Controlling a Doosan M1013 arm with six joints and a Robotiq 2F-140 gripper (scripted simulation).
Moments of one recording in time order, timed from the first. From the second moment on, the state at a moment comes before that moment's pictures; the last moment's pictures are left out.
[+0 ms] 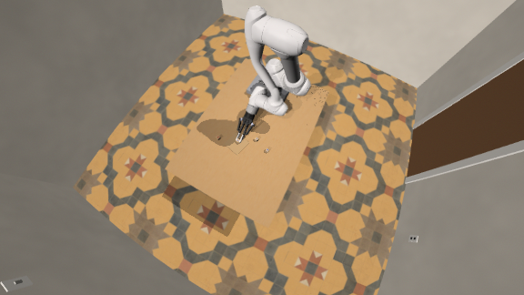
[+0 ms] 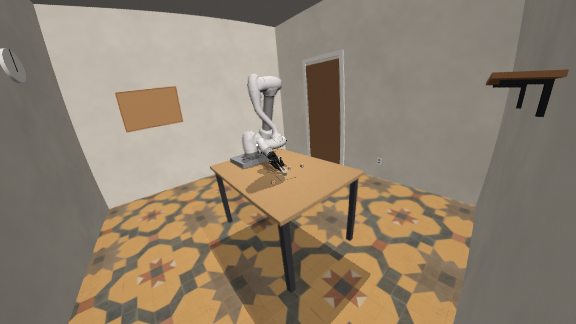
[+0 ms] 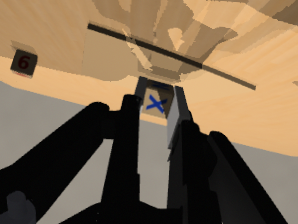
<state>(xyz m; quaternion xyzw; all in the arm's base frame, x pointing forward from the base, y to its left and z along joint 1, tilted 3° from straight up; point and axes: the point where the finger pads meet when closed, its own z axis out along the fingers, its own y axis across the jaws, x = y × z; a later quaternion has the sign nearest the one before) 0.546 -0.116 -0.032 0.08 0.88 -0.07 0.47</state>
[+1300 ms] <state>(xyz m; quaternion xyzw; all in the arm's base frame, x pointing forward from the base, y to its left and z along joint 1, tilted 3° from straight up) 0.546 -0.116 -0.032 0.08 0.88 -0.07 0.47</state>
